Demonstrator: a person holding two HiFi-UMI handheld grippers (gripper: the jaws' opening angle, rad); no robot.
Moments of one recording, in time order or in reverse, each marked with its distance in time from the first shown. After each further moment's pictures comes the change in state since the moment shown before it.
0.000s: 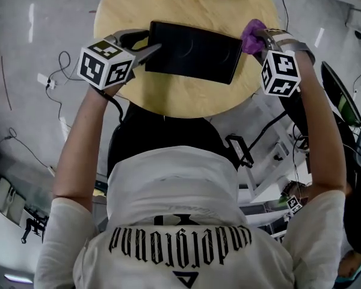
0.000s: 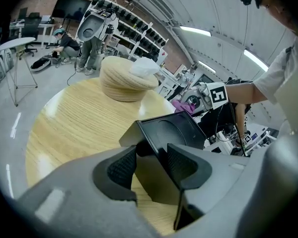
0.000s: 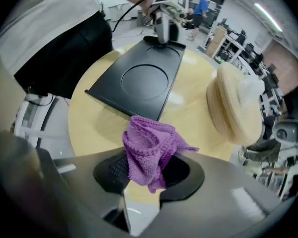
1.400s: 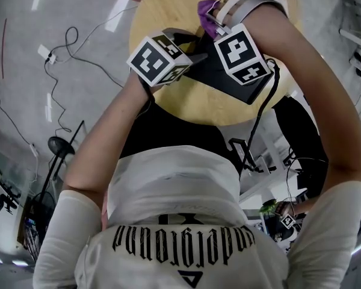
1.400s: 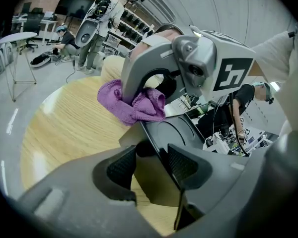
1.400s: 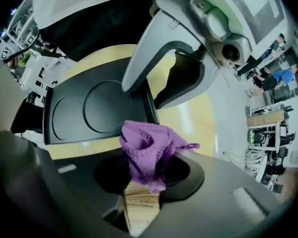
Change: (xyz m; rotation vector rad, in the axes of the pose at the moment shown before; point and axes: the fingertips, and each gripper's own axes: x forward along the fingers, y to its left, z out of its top) left arm -0.002 -0.038 0.003 0.001 -0.016 -0.034; right arm -0.004 -0.101 0.205 -0.908 0.076 -0.073
